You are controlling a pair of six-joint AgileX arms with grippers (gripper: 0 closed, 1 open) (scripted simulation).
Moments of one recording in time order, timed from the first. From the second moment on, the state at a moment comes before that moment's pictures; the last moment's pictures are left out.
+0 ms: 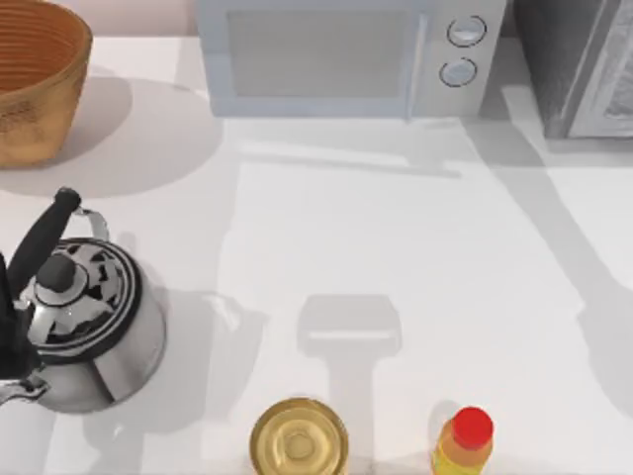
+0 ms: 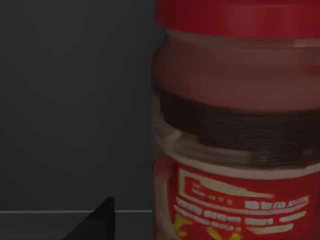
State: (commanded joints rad) left arm 0.00 0.00 0.00 0.00 0.00 0.00; right arm 0.35 1.77 2.17 -0.41 0.38 0.02
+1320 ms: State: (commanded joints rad) left arm 0.00 0.00 0.00 0.00 0.00 0.00; right arm 0.30 2.12 2.70 -0.59 0.33 0.02
